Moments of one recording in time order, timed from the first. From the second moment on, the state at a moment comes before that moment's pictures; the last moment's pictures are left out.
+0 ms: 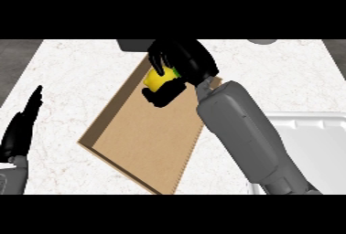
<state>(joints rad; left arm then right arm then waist) -0.14 0.34 0.18 -1.34 -0.26 0.07 0.08 -0.95 -0.01 0.25 -1.18 0.56 0.09 0.16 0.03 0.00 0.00</state>
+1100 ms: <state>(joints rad) -0.21 0.31 0.14 -1.30 -0.29 0.07 0.06 -1.19 0.00 0.55 -0.57 0.10 -0.28 0.10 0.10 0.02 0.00</state>
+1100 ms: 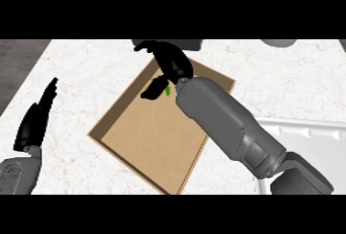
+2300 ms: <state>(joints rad) -0.13 0.33 0.20 -1.32 -0.27 0.07 0.05 -1.12 -0.23 0.22 -0.51 -0.21 -0.18 -0.31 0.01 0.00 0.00</state>
